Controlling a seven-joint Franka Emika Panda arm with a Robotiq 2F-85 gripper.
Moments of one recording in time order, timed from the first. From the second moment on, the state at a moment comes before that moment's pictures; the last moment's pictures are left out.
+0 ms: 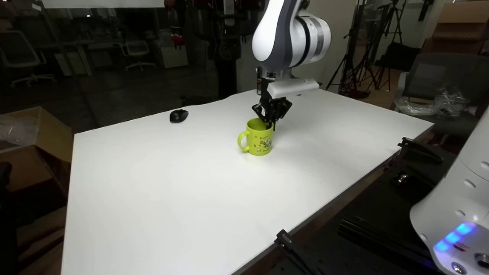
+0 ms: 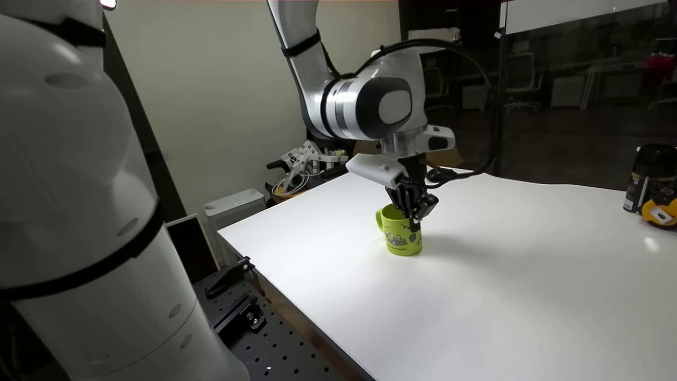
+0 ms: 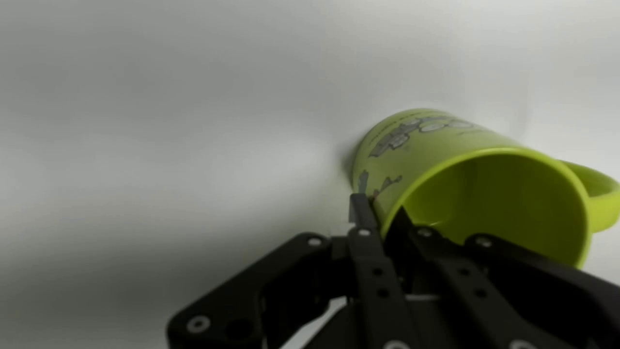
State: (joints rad) arm 0.07 0.28 -0.05 -2.53 0.06 2.90 0.19
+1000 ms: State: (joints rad) arm -0.16 0.22 0.14 -2.67 0.33 3.01 -0.02
